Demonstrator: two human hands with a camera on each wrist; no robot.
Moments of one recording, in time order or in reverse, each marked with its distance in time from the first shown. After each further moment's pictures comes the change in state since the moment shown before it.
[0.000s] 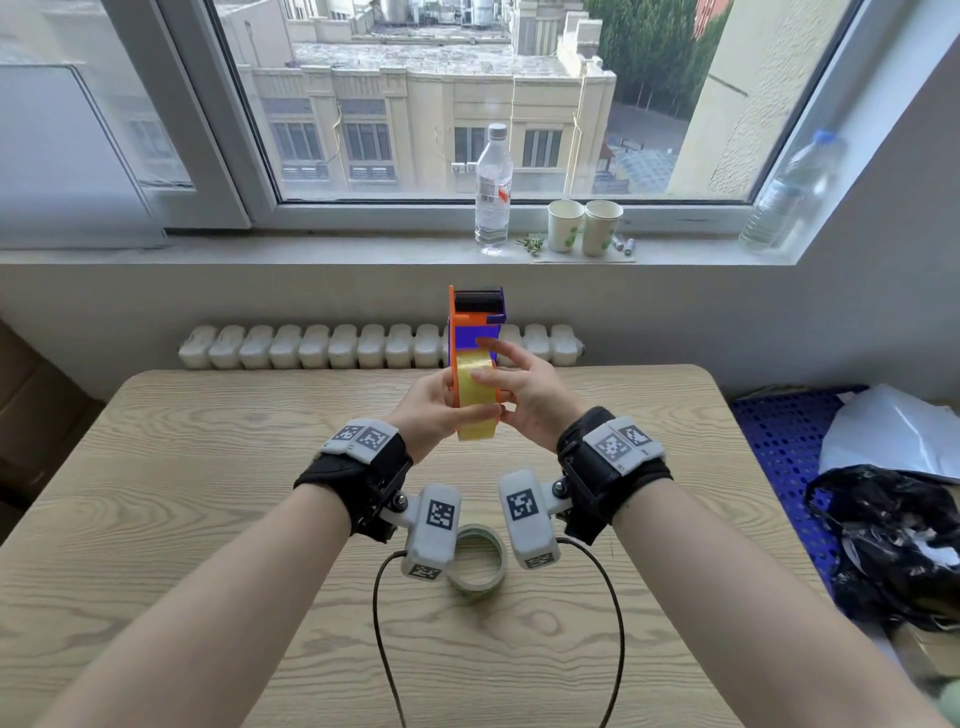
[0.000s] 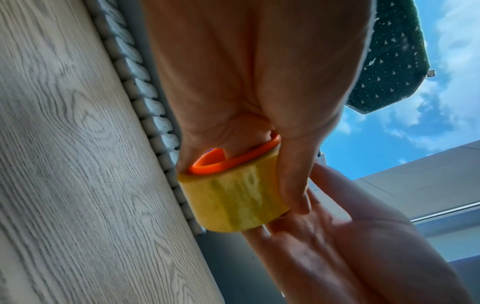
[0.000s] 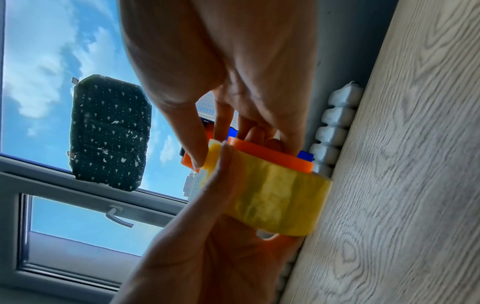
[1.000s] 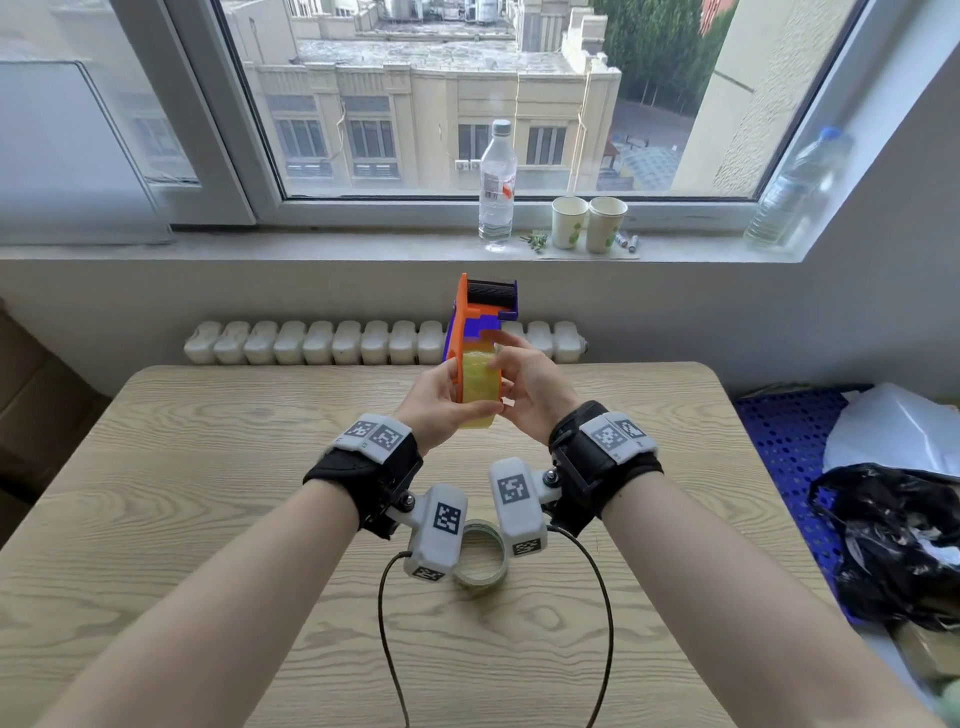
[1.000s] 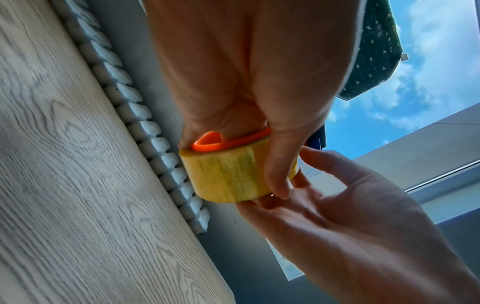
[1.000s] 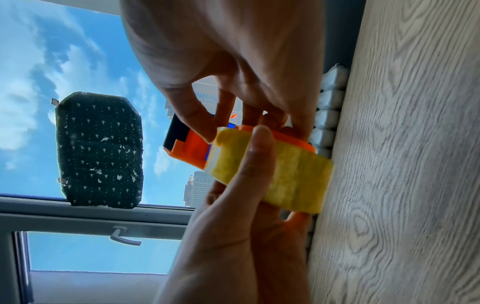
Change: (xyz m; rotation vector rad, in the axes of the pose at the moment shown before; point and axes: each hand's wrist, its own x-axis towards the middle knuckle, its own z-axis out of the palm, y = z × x) left_hand -0.001 0.001 0.003 0.091 0.061 0.071; right_hand 0.006 0.000 0.007 0.088 0.094 0.059
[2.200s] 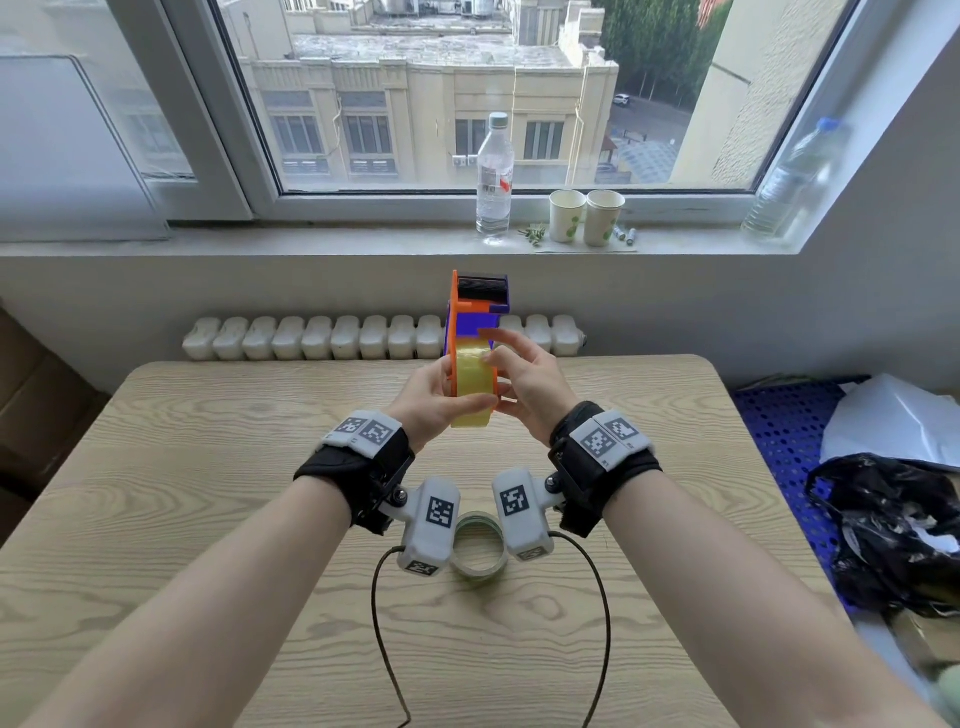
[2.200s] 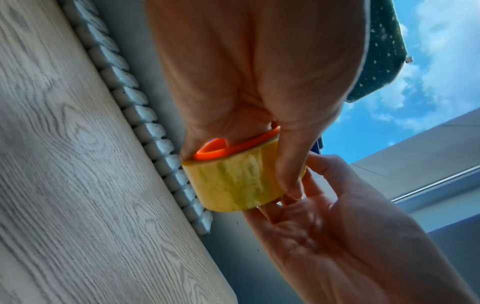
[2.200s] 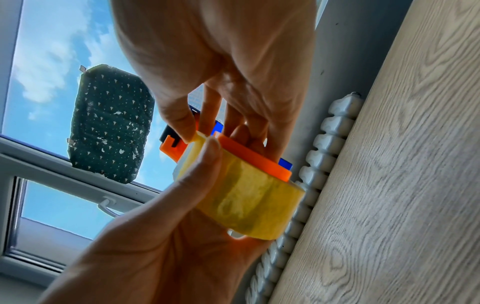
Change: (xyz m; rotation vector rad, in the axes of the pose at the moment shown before) left_hand -0.006 -0.001 -0.005 -0.031 -0.012 -0.062; right_hand -0.011 0.007 -0.002 -0.153 0.014 -0.135
